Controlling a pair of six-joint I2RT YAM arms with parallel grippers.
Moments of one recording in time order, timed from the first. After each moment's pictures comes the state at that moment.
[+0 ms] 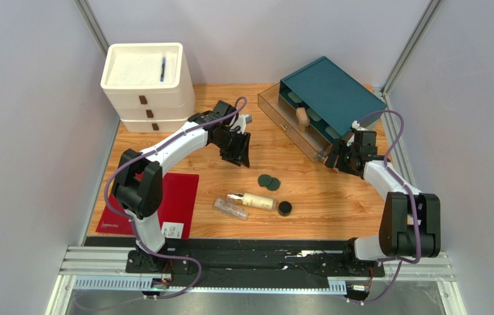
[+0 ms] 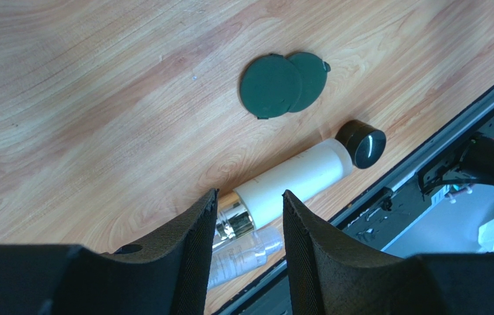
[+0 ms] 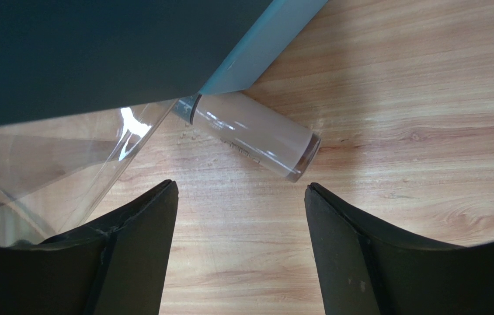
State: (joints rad) left arm -0.54 1.81 1.45 -0.74 0.42 -0.26; right arm -0.05 1.41 0.77 -0.26 -0.12 0.25
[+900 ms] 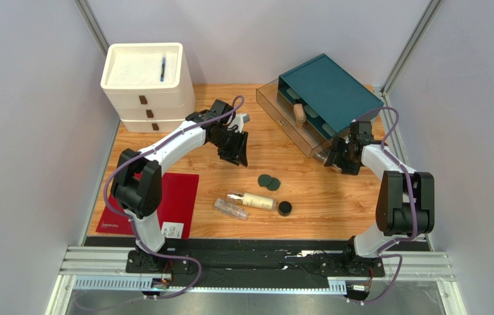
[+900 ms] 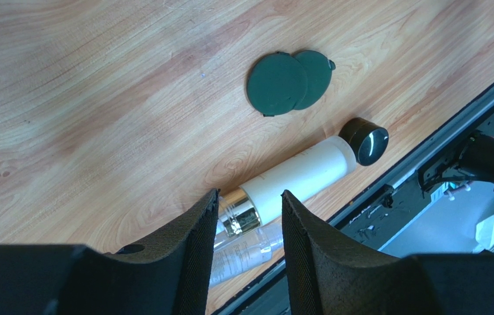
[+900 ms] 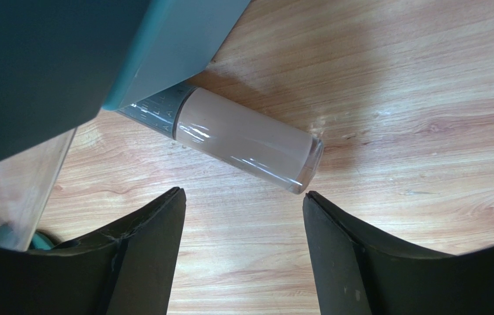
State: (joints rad) left arm -0.52 1.81 1.45 -0.75 0.44 -0.24; right arm -0.05 1.59 0.96 -0.46 -0.11 0.33
